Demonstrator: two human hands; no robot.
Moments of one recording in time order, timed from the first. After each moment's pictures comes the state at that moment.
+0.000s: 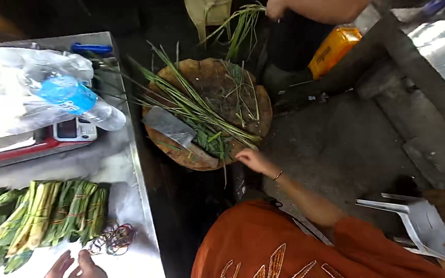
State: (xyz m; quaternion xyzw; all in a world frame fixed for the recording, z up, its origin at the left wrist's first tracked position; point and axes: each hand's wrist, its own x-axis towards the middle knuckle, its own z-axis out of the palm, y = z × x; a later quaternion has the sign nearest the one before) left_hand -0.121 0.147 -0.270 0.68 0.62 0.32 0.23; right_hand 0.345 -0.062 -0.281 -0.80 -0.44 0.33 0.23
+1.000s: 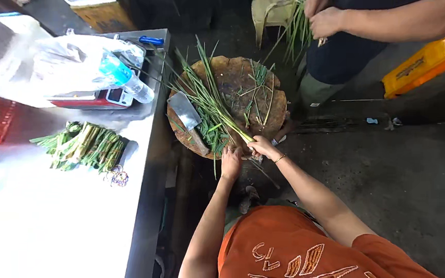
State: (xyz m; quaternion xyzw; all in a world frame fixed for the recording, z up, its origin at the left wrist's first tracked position) left_hand 0.296 -0.035 -0.320 0.85 0.43 0.02 0.29; right_hand 0.460 -0.080 -0.295 -0.75 -0.29 0.53 0.27
